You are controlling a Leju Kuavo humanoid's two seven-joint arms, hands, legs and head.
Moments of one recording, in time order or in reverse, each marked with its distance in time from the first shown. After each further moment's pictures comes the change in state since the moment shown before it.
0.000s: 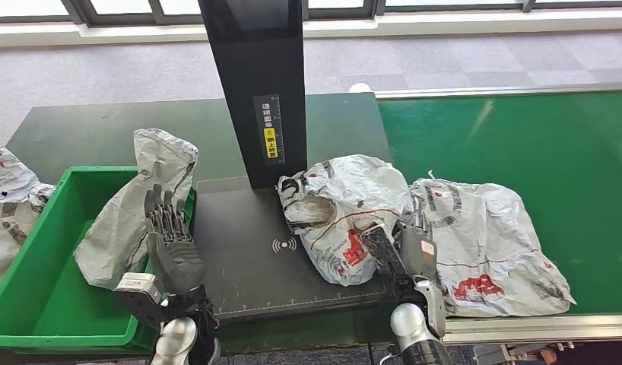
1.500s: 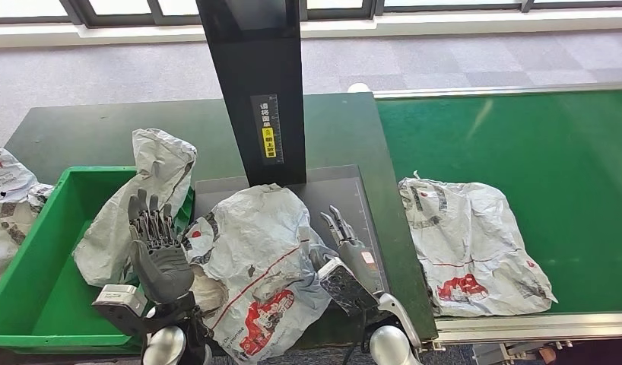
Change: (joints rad) left arm 0.060 0.004 0.030 -0.097 -0.002 -0.063 0.022; right arm 0.153 -0.022 0.299 -0.283 -0.258 0.366 -0.088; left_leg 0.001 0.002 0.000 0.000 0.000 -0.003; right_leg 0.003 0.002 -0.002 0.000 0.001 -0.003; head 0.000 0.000
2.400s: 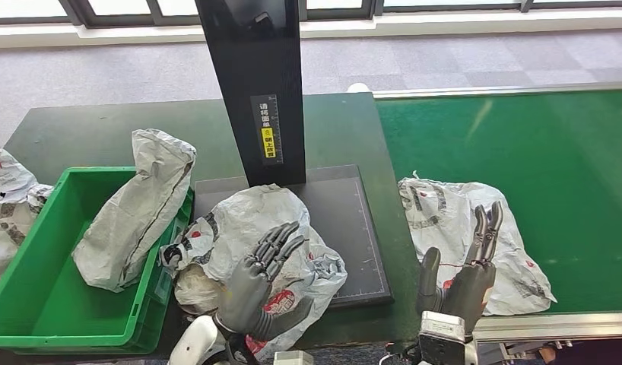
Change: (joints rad) left arm 0.035 0.084 -0.267 -0.003 -1.198 0.106 0.256; right arm 0.226 0.014 -0.125 -0.416 -0.087 -0.554 -0.320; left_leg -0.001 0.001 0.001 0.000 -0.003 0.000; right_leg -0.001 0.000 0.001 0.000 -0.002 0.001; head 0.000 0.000
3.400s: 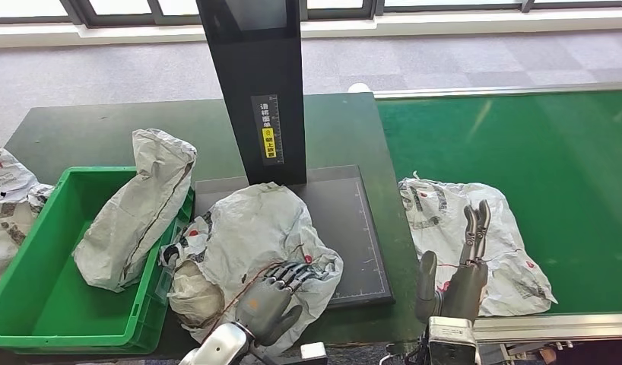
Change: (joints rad) left arm -0.071 0.038 -0.023 0.313 -0.362 -0.133 0.355; right arm 0.025 0.019 -0.036 -0.027 -0.036 0.162 -0.008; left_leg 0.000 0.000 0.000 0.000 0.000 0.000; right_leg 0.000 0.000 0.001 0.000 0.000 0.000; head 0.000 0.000
